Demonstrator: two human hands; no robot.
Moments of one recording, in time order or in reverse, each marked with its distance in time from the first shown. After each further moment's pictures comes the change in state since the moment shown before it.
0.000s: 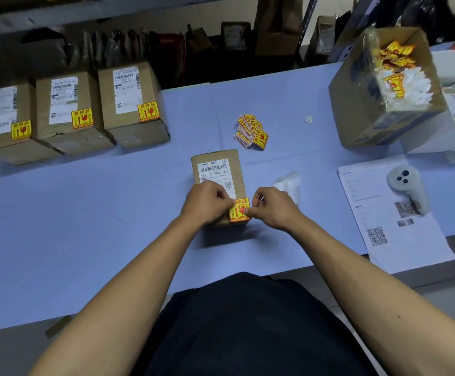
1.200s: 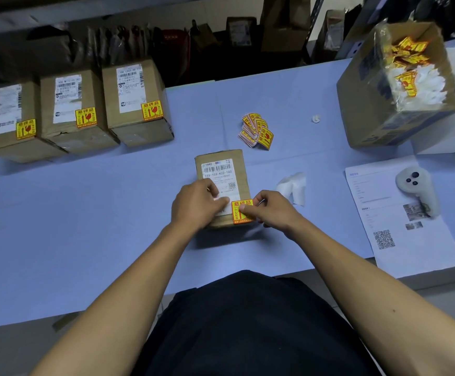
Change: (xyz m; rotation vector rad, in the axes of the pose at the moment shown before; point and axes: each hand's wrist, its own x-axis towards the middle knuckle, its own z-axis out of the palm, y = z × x) left_hand -0.004 -0.015 -0.011 0.077 0.143 -0.067; right_hand 0.010 0.007 0.013 0.446 -0.124 0.079
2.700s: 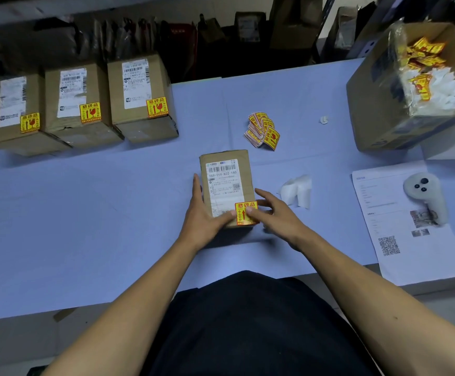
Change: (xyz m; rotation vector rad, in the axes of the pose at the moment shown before) left_hand -0.017 -0.023 0.034 -0.626 -0.067 -0.001; right_hand -0.003 0.016 0.003 0.167 -0.091 -0.055
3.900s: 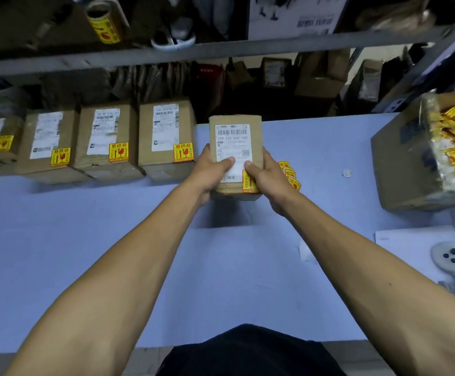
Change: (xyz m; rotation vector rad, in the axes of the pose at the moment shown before) left_hand 0.157 0.107 -0.073 -0.415 0.098 -0.072; right_hand 0.113 -0.172 0.002 0.095 0.088 -0.248
